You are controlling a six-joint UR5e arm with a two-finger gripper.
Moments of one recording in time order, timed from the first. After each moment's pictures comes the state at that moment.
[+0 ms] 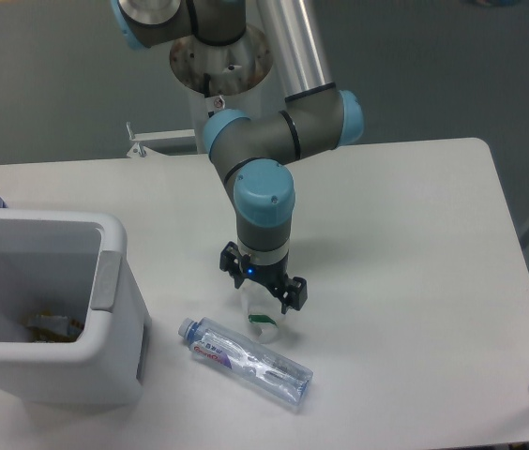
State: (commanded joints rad) arm 2.35 -1.99 -1.83 -0.81 1.56 0.92
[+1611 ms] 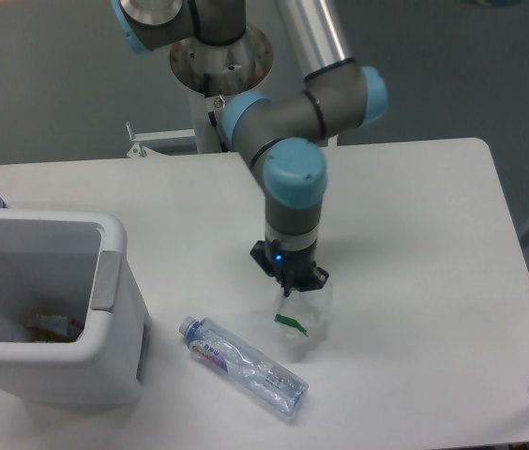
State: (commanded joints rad) arm 2.49 -1.89 -1.73 -0.92 1.40 1.00
